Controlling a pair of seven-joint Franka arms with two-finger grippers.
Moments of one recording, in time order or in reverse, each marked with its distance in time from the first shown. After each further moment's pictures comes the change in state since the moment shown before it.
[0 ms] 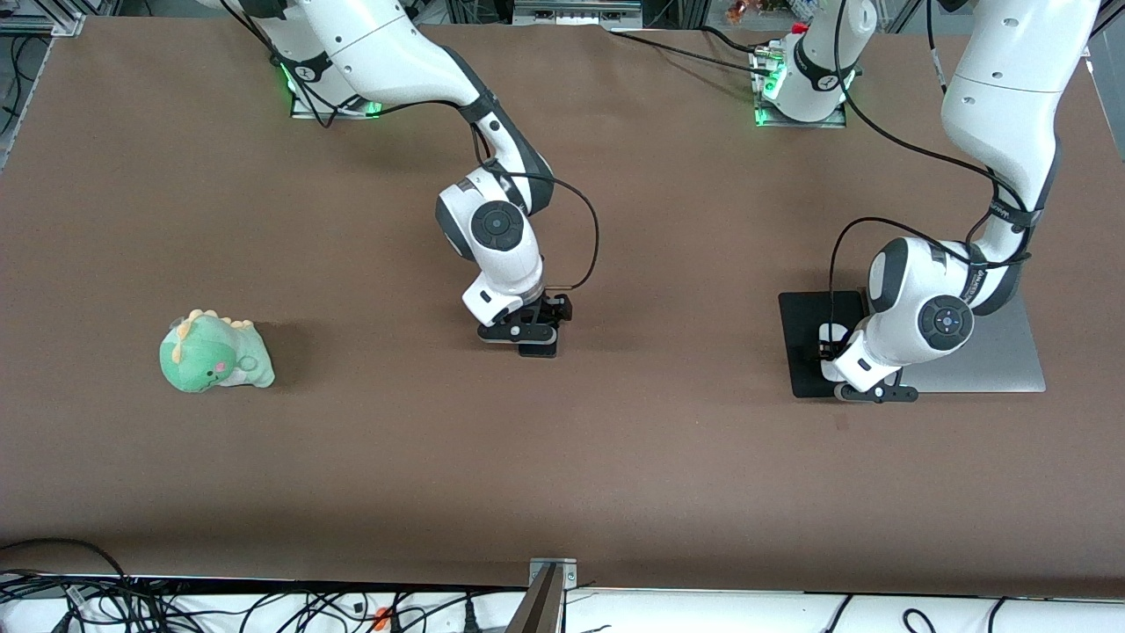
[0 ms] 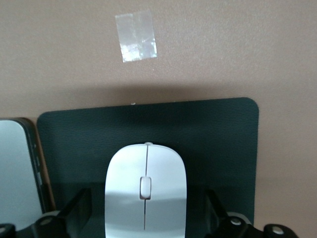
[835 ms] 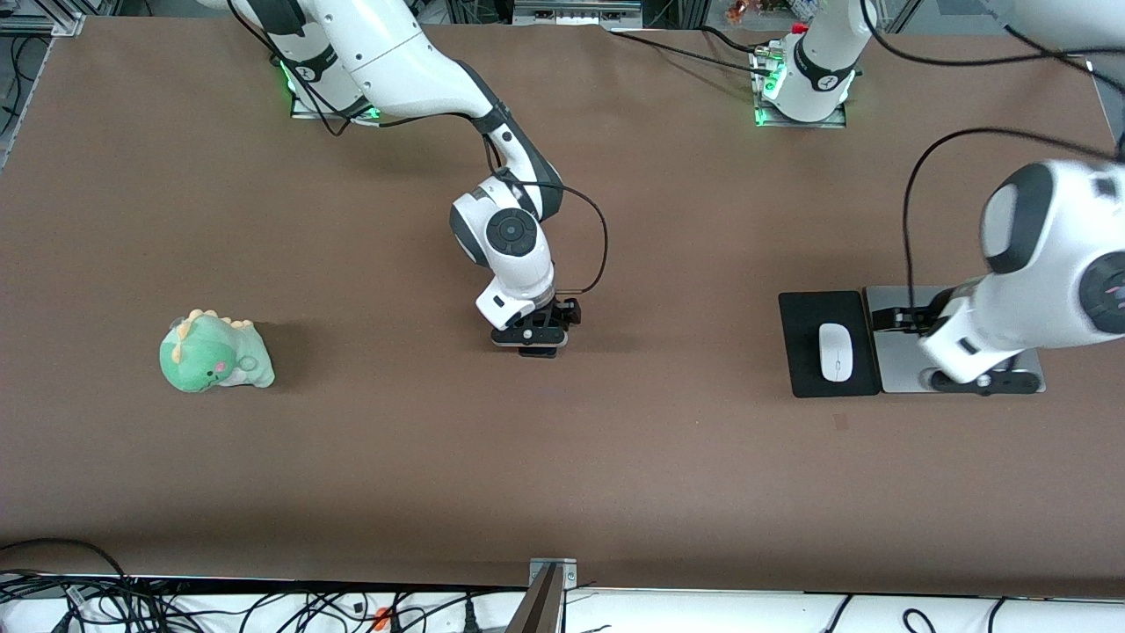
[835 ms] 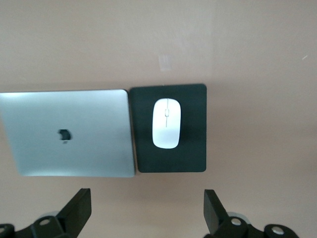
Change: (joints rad) left arm -0.001 -0.228 -0.051 0.467 0.000 -0.760 0.003; right arm 0.019 0.068 -0.003 0.044 -0.001 0.032 0.010
